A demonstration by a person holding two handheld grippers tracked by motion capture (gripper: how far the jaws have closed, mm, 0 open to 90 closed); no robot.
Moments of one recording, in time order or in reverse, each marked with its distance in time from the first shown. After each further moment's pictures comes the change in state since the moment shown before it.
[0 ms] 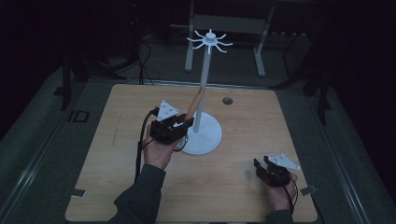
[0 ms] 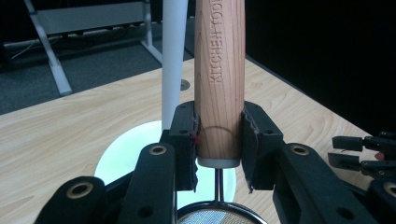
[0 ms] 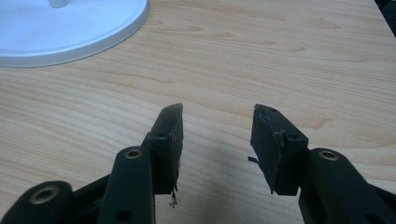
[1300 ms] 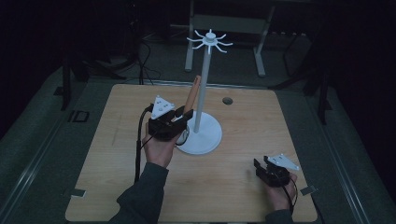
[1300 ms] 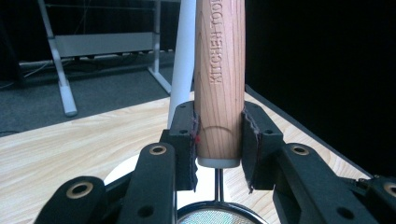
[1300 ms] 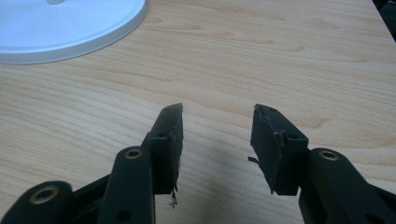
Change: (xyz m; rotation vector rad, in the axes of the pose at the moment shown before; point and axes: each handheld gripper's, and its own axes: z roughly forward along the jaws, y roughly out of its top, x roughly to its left) left arm -0.002 0.012 -0.010 -0.130 0.022 -0.058; right arm 0.001 0.000 0.001 0.003 -0.010 -0.008
